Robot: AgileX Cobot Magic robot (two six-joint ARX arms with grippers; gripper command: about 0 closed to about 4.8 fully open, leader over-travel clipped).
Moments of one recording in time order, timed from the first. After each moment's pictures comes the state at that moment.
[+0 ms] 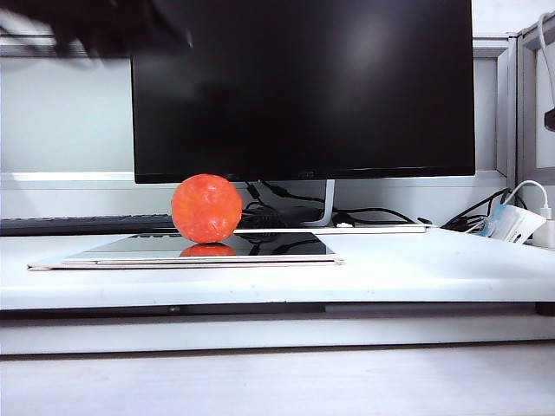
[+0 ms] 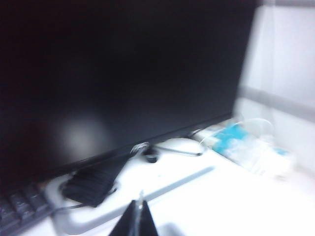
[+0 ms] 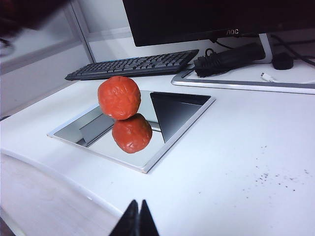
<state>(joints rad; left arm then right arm) -0.45 1.20 0.68 0.61 0.20 -0.07 0.05 0.00 0.01 -0.01 -0.67 0.21</state>
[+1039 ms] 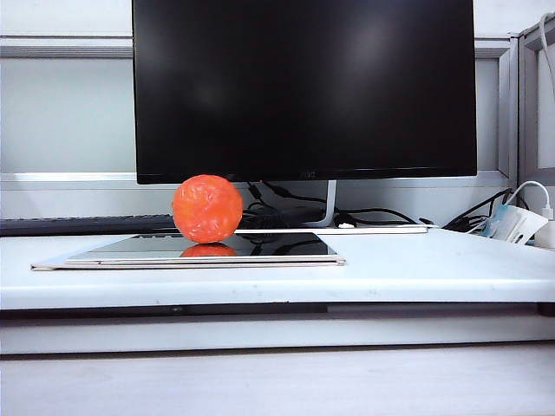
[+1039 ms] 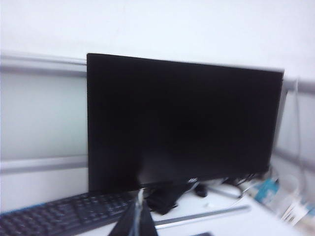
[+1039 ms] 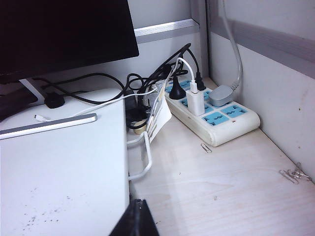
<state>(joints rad) -1.16 0.16 0.57 0.00 -0.78 0.20 0.05 0.00 0.01 -0.01 0.13 0.17</state>
